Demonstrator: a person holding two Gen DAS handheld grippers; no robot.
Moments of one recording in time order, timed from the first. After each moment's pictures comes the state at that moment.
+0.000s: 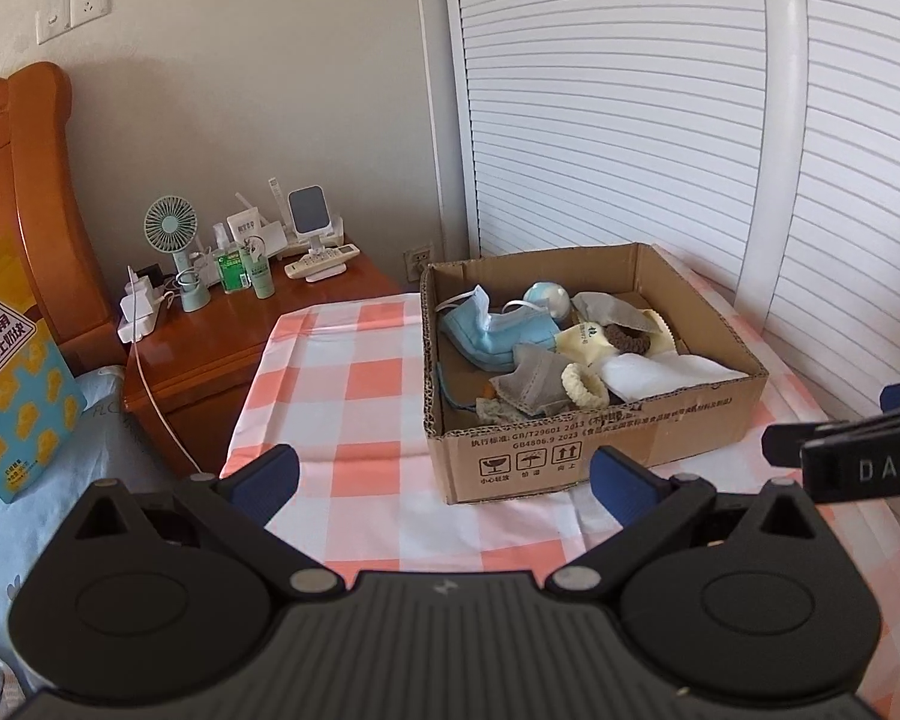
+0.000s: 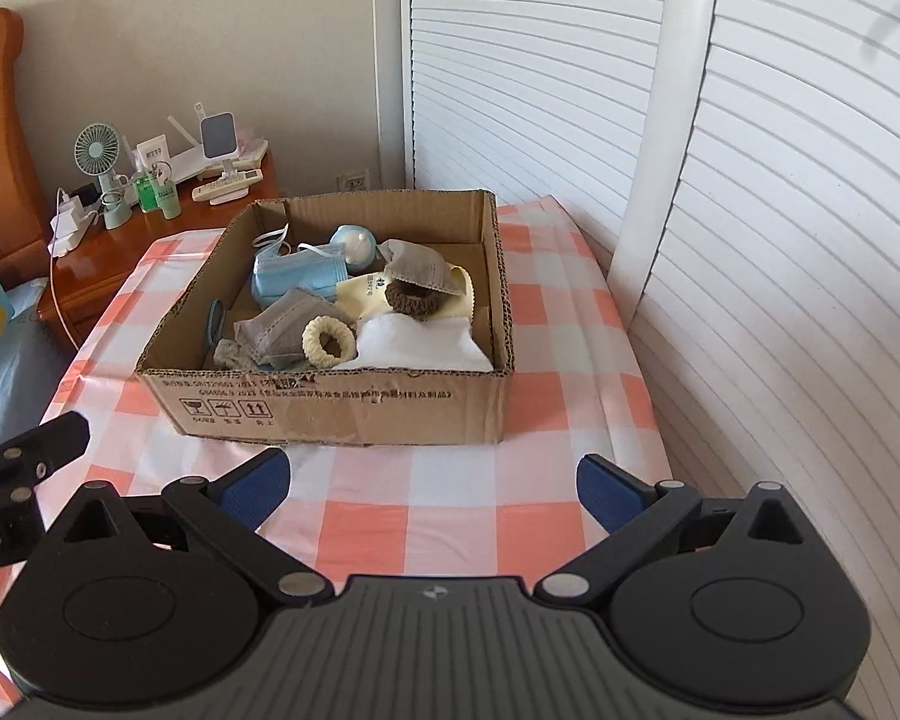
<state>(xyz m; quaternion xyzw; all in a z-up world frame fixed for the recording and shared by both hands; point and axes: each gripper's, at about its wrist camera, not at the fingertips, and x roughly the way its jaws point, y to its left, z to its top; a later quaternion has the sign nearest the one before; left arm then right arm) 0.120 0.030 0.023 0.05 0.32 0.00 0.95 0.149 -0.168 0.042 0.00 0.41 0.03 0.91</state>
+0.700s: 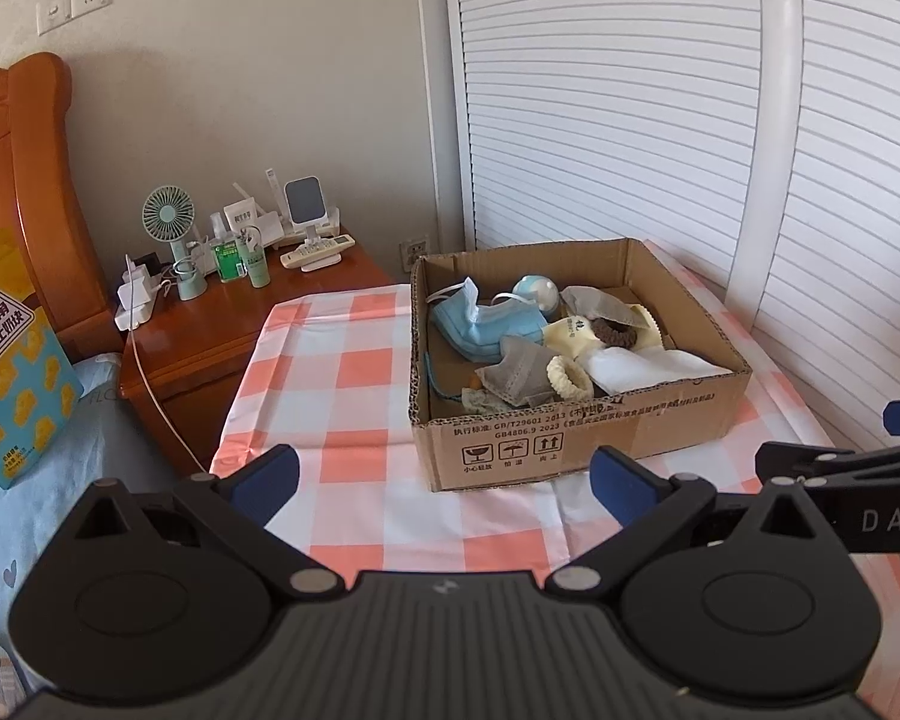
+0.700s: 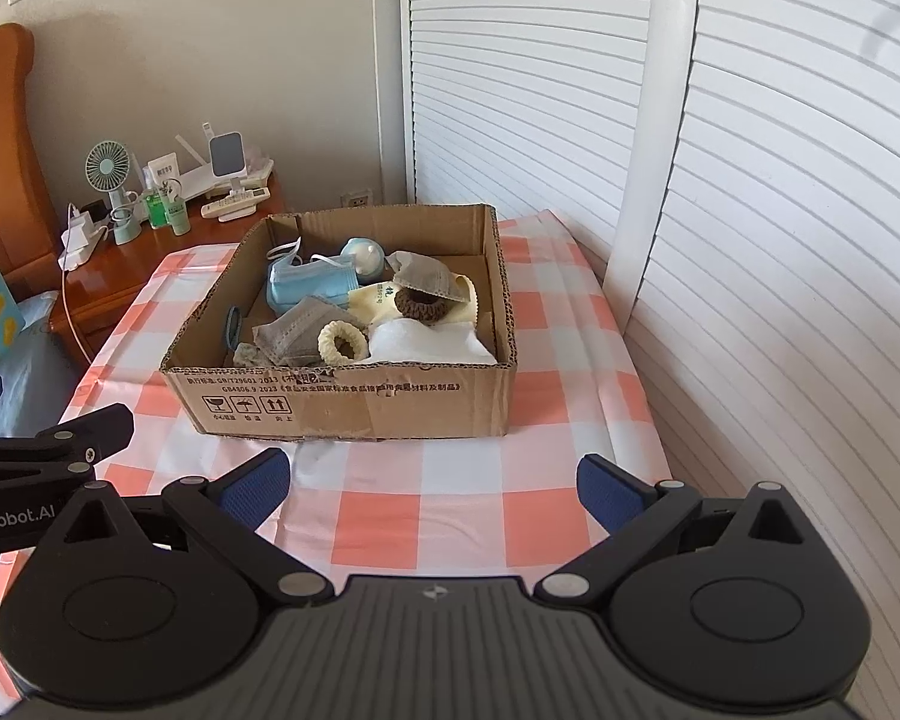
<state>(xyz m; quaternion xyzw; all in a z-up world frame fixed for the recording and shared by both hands) 0.113 0.023 0.026 0.05 0.33 0.00 0.94 0.127 -0.164 0.050 0.00 0.39 0.03 0.92</state>
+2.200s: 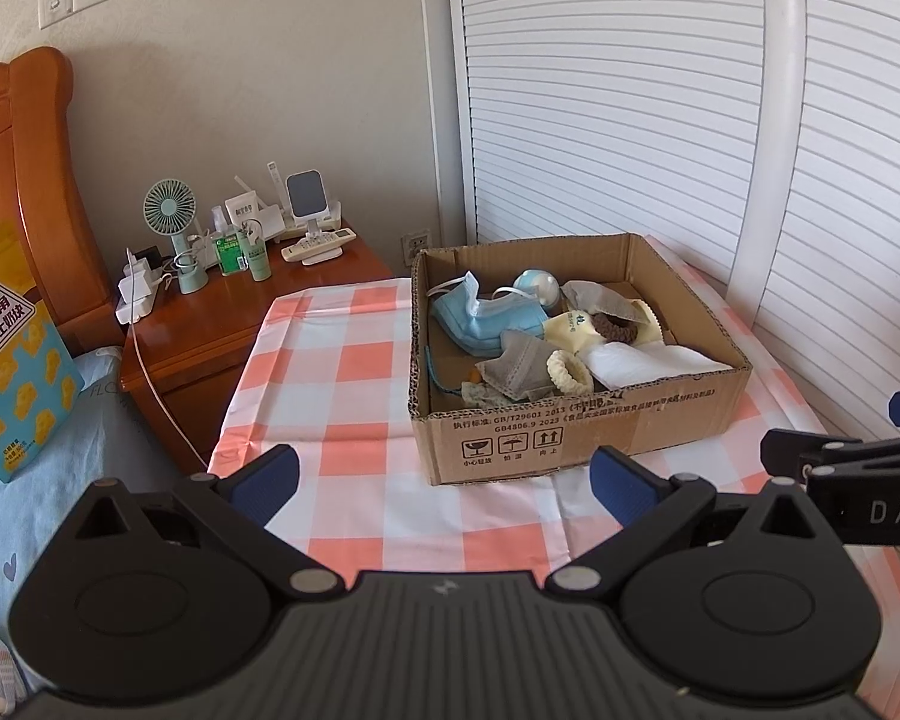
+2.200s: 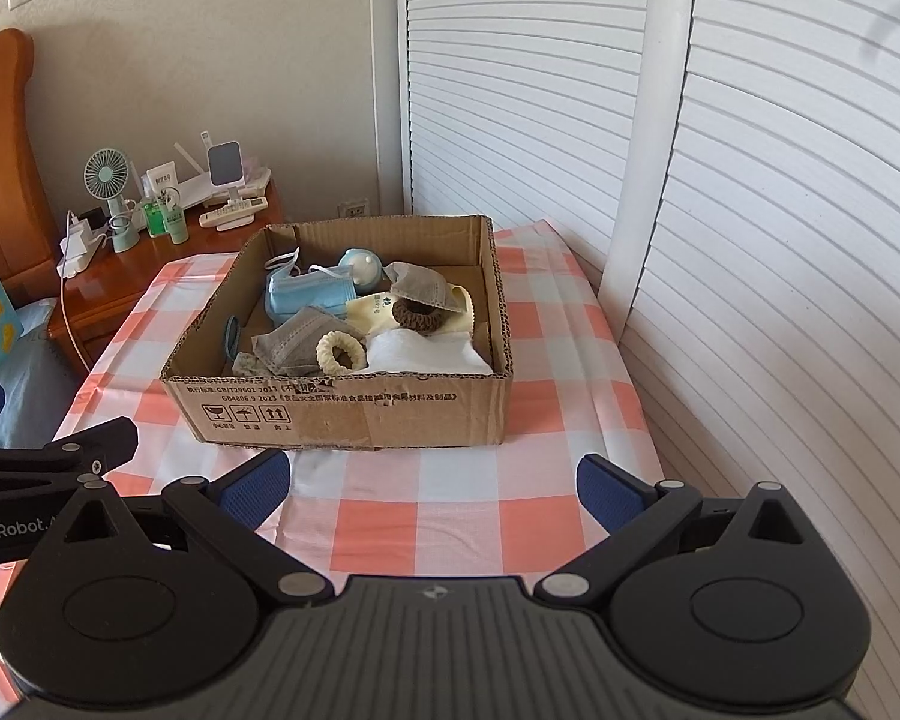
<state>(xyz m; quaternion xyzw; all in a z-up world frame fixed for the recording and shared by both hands) 0.112 0.023 0.026 0.04 0.33 0.00 0.94 0.125 -0.163 0.054 0.00 0.38 0.02 0.92</state>
